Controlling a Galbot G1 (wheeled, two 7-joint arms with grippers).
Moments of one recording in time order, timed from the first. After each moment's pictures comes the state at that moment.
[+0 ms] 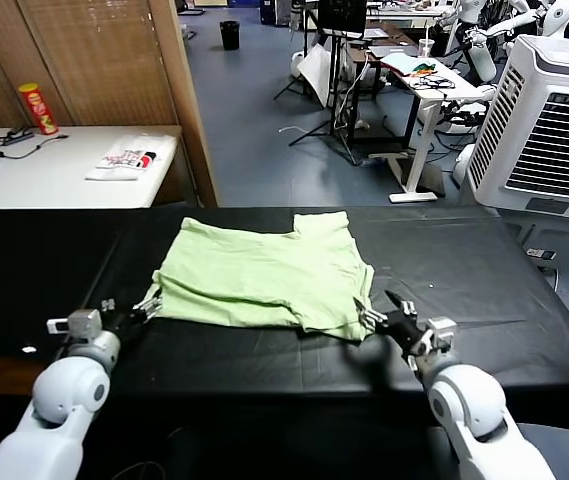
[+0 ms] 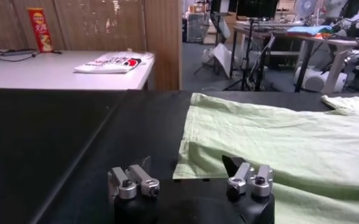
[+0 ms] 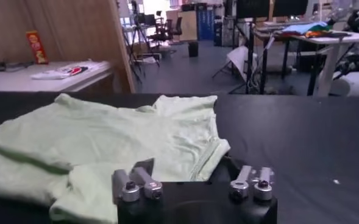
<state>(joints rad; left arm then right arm) 1.25 -1.05 -0.58 -1.86 -0.63 0.48 -0.17 -1.36 1.15 0.42 2.04 0.40 -0.51 -0.04</state>
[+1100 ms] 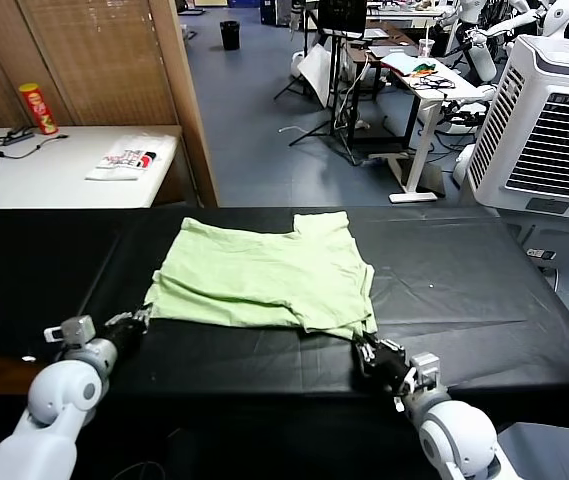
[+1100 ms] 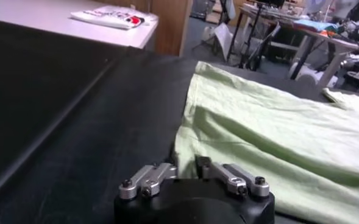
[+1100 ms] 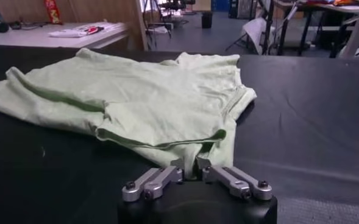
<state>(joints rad) 1.22 -1.04 -0.59 -1.78 -0.77 0.54 -0.13 -1.34 1.16 0.39 2.01 0.36 -0.56 -0.02</state>
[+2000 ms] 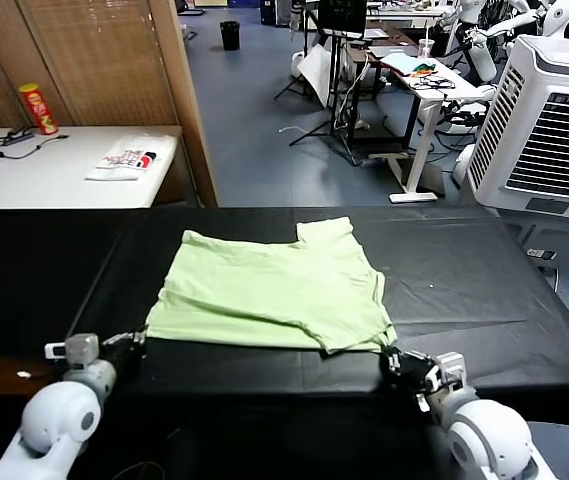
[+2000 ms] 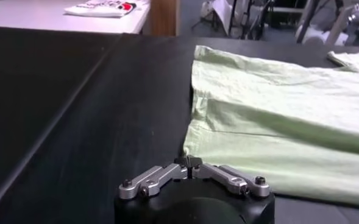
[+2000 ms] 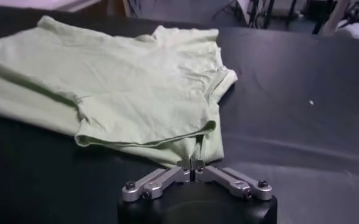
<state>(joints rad) 1.45 -1.00 -0.61 -2.03 -0.74 0.63 -0.25 -1.53 1.02 0.51 2.19 0.49 -0.74 0.06</state>
